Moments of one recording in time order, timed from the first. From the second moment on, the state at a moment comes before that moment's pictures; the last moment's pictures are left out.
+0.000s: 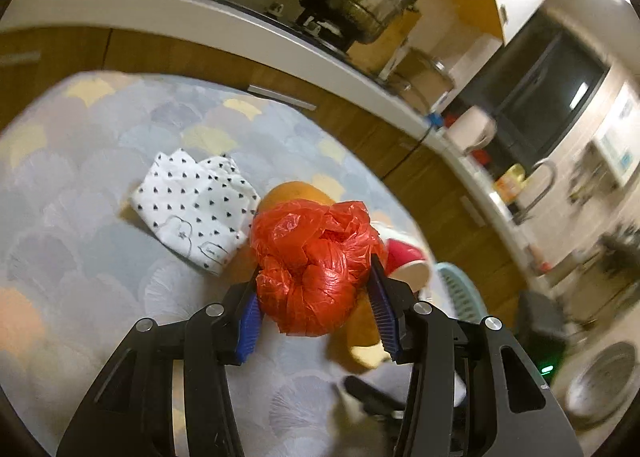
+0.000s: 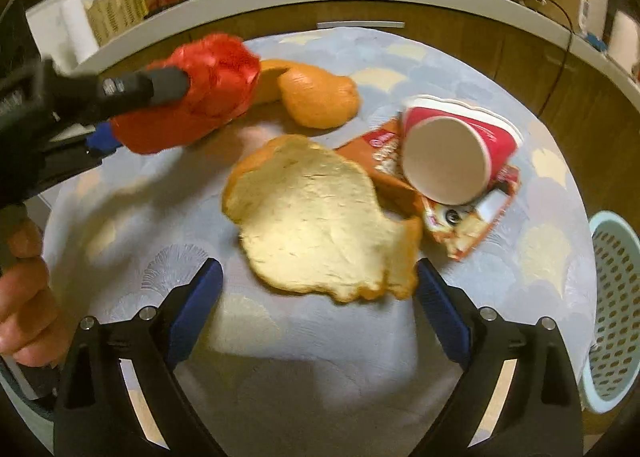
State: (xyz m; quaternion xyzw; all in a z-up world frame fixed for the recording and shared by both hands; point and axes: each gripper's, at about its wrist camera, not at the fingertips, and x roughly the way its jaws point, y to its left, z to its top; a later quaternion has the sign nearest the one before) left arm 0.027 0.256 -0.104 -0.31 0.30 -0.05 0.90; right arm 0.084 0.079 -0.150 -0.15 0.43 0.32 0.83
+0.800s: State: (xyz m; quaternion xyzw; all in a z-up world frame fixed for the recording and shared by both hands) left arm 0.020 0.201 -0.040 -0.24 0.25 -0.12 0.93; right arm 0.070 0.002 -0.058 -0.06 0.31 0.28 0.91
